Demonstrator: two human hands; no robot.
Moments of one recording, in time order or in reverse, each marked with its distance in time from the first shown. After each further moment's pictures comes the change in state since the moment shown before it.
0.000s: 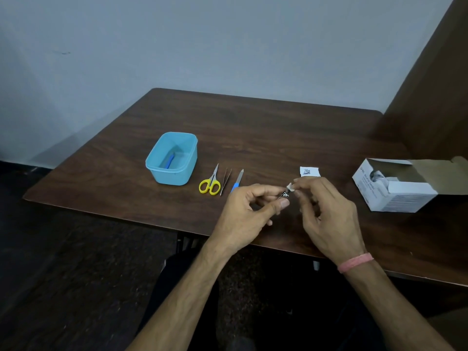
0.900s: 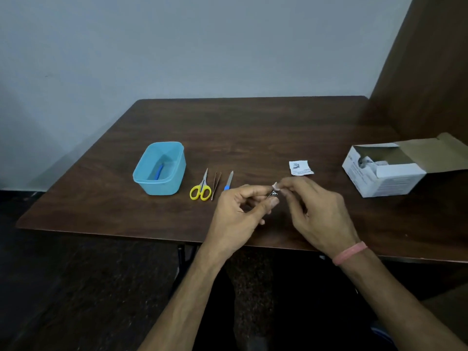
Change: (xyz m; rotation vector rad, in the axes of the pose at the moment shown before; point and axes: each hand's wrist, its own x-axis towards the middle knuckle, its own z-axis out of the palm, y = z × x) left_hand -0.001 0.007 0.000 0.019 0.004 0.013; right_hand -0.001 -0.007 0.001 -0.037 -0.021 -0.011
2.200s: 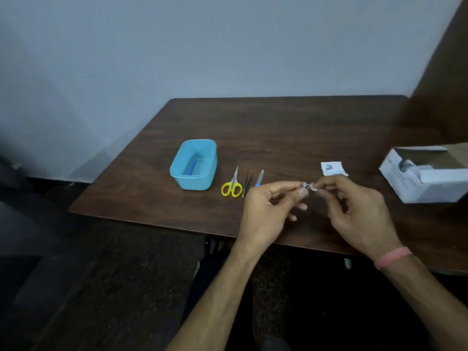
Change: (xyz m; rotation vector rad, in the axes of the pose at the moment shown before) left_hand 0.001 0.005 0.007 -0.178 0.108 -0.072; right_hand 0.005 0.005 -0.005 0.162 -0.057 0.152
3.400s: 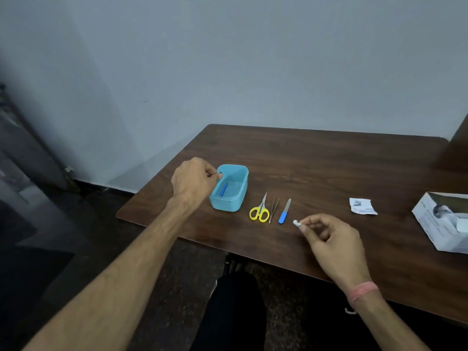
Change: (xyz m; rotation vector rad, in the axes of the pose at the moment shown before) left_hand 0.068 0.112 -0.192 1.325 0.479 -0.068; right_hand 0.009 -0.046 0.064 0.169 -0.079 0.351
